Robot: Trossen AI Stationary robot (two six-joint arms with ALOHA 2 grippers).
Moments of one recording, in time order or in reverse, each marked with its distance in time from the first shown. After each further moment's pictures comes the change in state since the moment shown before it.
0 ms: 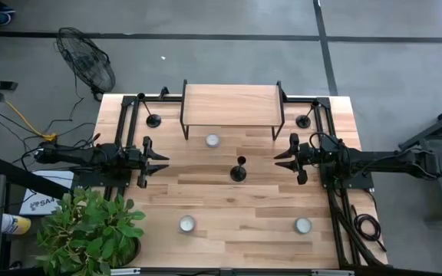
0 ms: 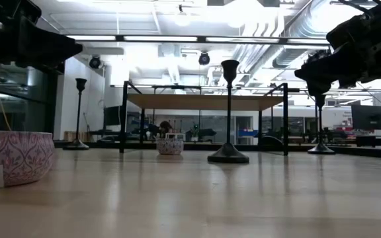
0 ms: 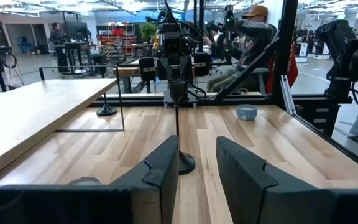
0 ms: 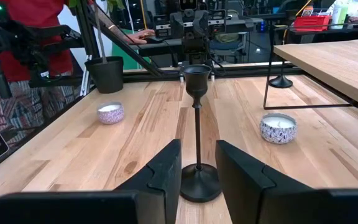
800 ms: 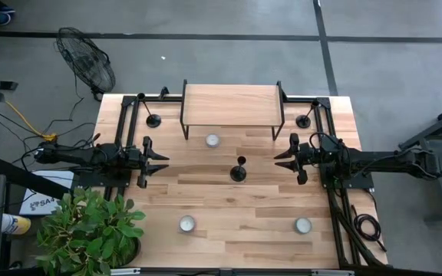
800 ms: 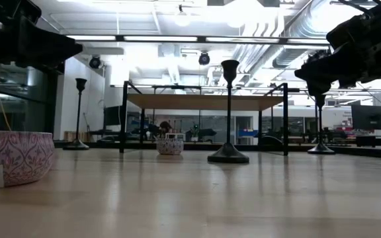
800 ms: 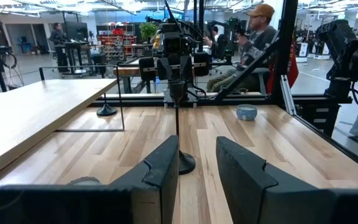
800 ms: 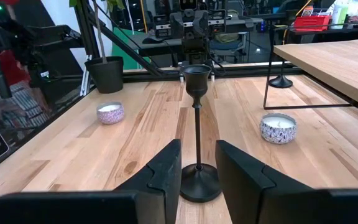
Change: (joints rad) left arm 0.000 0.000 0.000 0.000 0.000 0.000; right arm 0.000 0.000 0.000 0.000 0.000 0.000
